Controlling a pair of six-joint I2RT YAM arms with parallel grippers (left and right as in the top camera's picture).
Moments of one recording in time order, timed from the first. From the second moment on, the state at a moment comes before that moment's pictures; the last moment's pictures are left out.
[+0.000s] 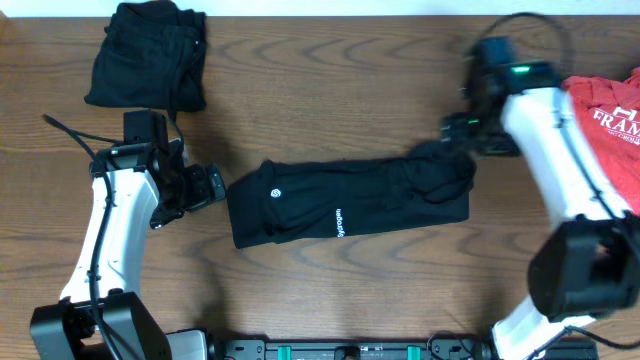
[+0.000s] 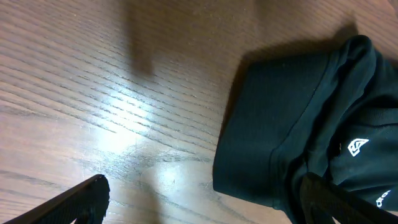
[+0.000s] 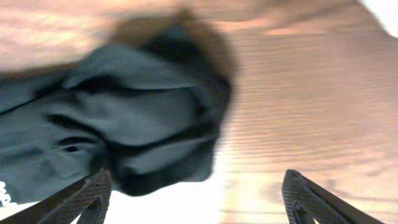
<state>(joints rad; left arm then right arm) 0.14 1.49 1.06 -1.01 0.15 -0.24 0.05 1.82 1.59 -1.24 0.02 0.15</state>
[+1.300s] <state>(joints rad) 0.14 1.49 1.06 -1.01 0.15 -0.24 -0.02 1.81 1.18 -0.84 -0.29 0.13</state>
